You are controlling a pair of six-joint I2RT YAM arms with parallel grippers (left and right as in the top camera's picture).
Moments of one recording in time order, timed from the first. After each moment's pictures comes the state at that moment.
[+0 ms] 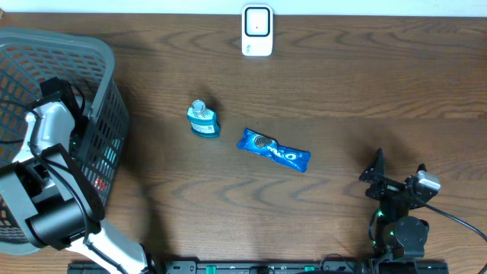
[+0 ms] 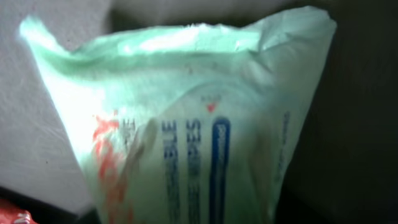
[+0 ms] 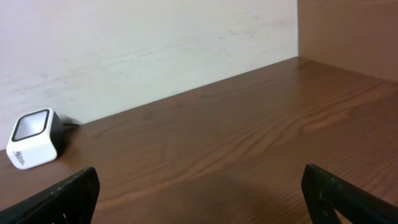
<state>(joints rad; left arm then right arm) 0.45 1.90 1.28 -0.90 -0.01 -0.88 0.02 0.01 0.01 -0.04 0.30 0.24</state>
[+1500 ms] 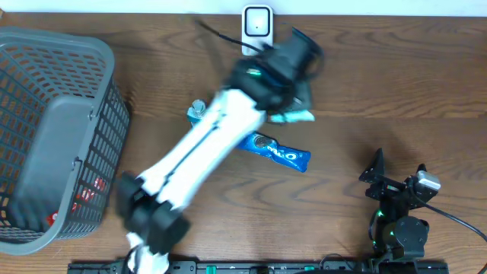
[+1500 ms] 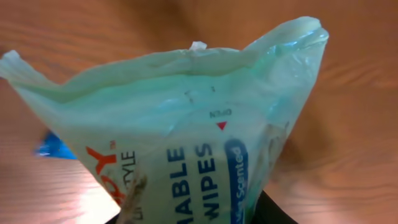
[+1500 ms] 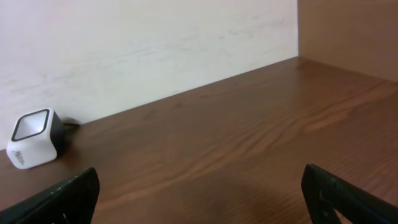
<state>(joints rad) -0.76 1.99 1.99 -1.09 0.02 -0.83 0.02 0.01 0.01 -0.04 0.30 0.24</state>
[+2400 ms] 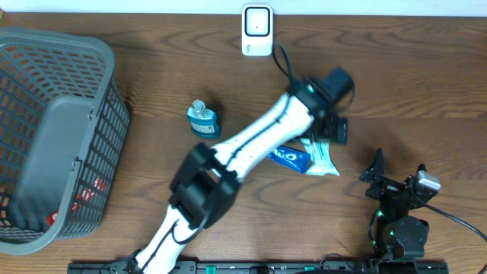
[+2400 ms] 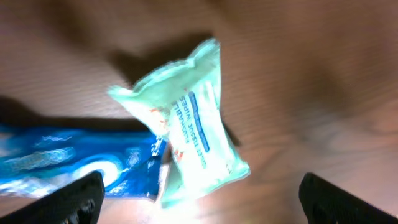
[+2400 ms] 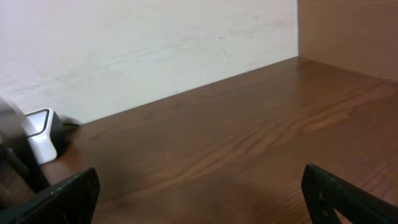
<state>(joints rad) -0.83 2.26 2.11 -1.13 0.22 -0.72 0.02 0.01 0.01 -0.04 0.30 0.24</state>
